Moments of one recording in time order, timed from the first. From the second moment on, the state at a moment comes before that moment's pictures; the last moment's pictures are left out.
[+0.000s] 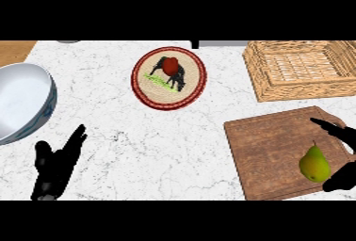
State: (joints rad) left arm 0.10 0.28 -0.07 -1.48 0.14 0.07 0.23; right arm -0.09 -0.66 0.00 -1.36 0.26 0.54 0.27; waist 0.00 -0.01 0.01
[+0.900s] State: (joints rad) left arm 0.10 0.26 -0.05 -1.48 0.12 0.05 0.24; right arm -0.10 -0.62 0.03 -1.28 0.44 0.44 0.08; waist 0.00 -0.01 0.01
